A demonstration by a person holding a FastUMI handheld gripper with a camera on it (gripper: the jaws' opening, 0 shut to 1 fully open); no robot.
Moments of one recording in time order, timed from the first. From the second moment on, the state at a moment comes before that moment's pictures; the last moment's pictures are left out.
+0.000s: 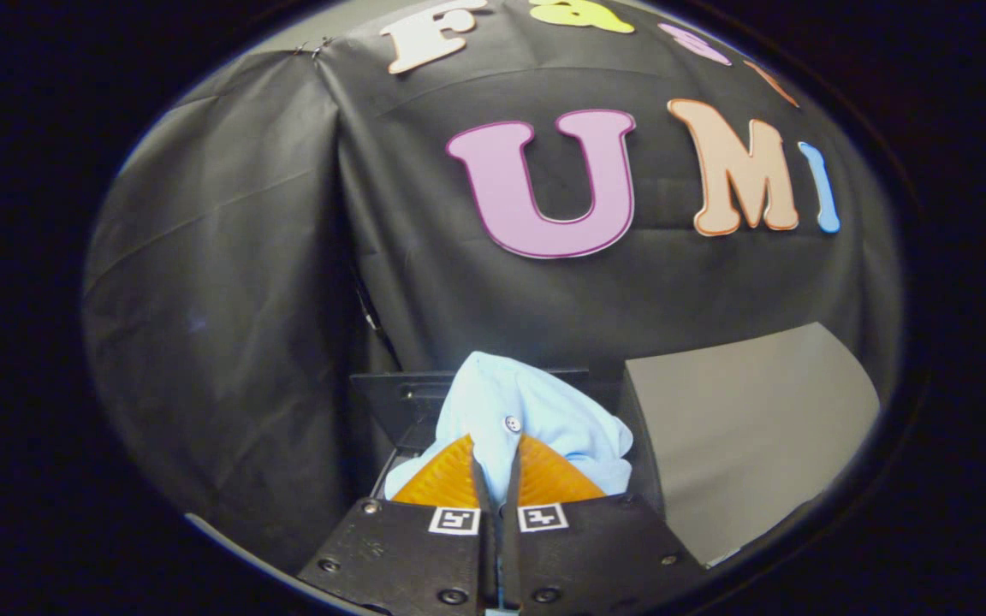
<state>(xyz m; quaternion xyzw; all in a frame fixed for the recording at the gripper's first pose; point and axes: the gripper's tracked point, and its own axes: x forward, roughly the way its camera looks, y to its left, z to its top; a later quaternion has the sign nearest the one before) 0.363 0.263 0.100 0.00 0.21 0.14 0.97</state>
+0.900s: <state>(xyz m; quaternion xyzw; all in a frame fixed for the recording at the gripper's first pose) 0.380 0.341 -0.046 0.00 0.24 0.14 0.96</state>
